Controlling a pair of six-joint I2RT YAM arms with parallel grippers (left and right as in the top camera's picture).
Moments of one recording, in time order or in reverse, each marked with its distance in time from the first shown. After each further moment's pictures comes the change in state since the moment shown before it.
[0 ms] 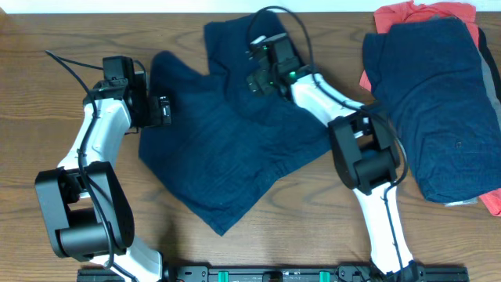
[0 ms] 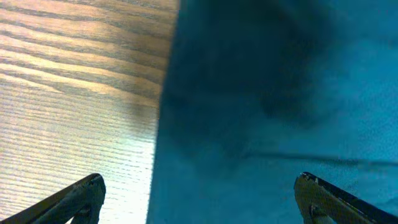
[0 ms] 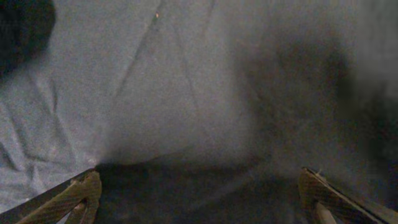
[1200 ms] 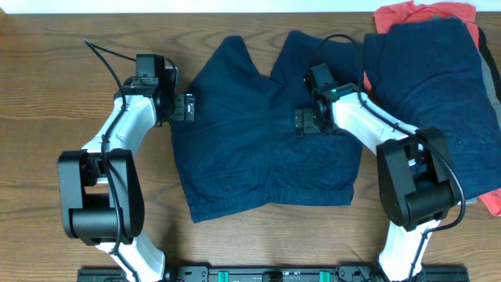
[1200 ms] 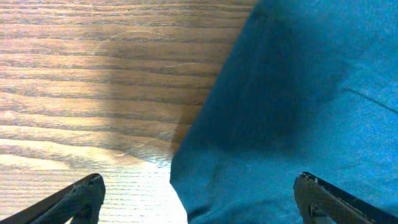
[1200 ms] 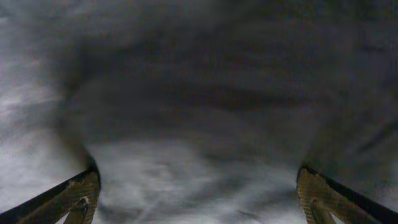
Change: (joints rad) left arm -0.138 0.077 -0.001 0.139 0.004 0.032; right arm -0.124 -0.412 -0.501 -0.455 0.115 0.568
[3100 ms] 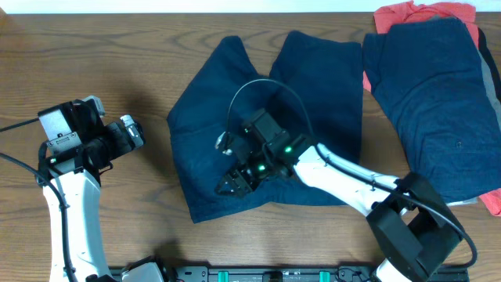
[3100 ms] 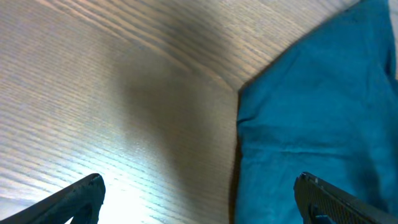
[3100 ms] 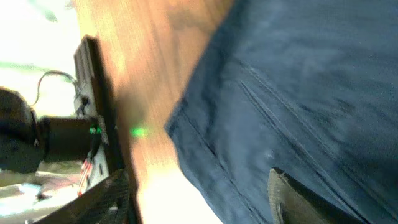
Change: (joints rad) left arm 0.401 -0.597 -0.304 -0.112 0.266 -0.138; right arm 0.418 -0.224 -0.236 0.358 -0.804 -0.256
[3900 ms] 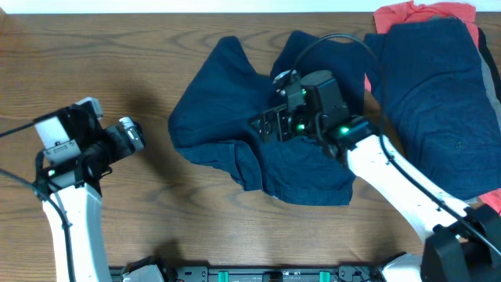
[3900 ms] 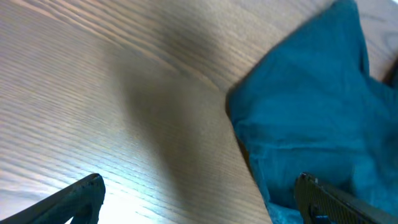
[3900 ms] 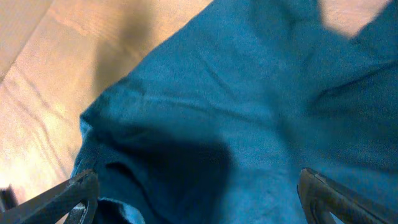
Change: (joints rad) left arm -0.010 -0.085 0.000 -0.045 0.012 0.000; right arm -0.238 -0.211 -0.008 0.080 0.327 0.155
